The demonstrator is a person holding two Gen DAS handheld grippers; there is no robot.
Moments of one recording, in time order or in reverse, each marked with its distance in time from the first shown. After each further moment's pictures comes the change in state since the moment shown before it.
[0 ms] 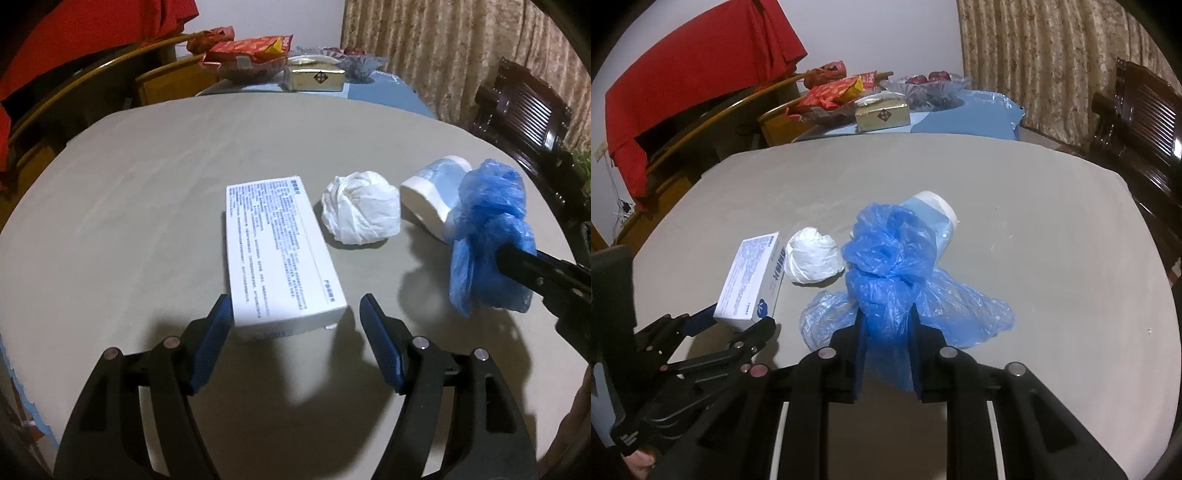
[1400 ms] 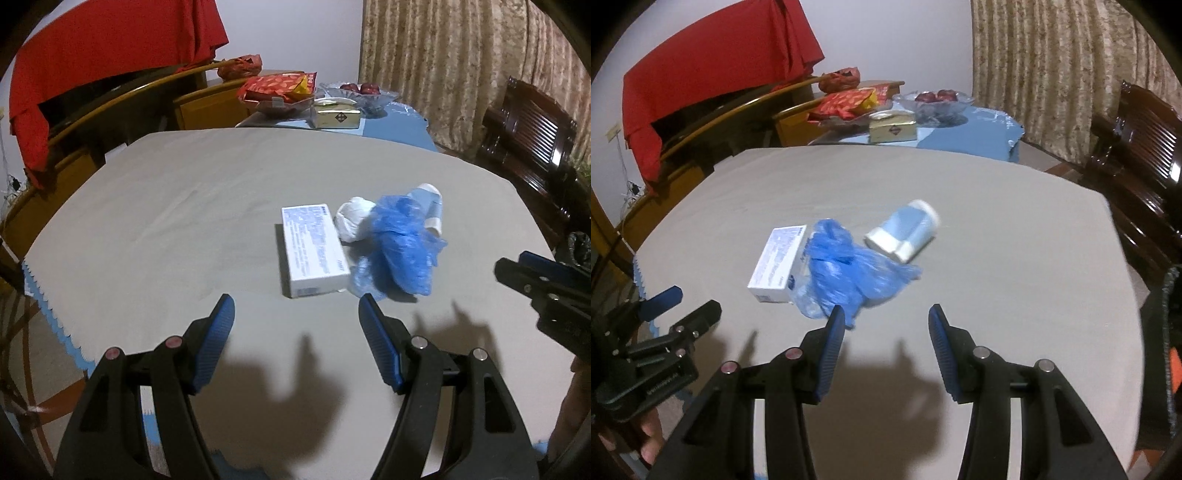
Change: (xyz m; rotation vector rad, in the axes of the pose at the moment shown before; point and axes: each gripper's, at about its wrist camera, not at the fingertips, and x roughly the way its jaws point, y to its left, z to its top) left arm -0.103 0.011 -0.023 -0.030 -0.099 0.076; right arm -0.059 0.012 -0.011 -0.071 -0.014 -0.010
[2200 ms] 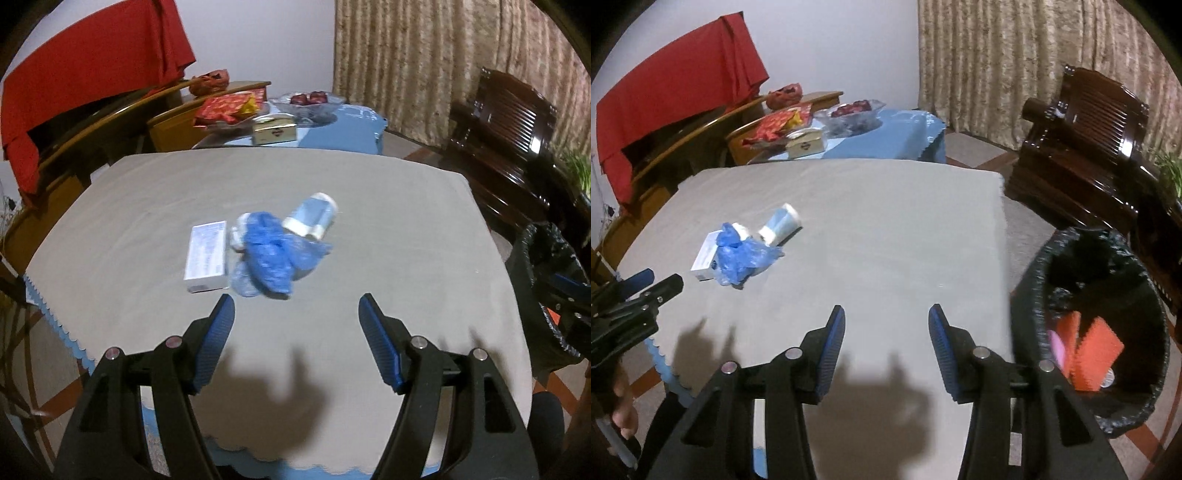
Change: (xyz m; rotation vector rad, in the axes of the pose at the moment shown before) left arm -0.070 -0.131 0.003 0.045 -0.007 -0.015; right arm -0.114 -0.155 -0.035 0.076 -0.011 -0.122
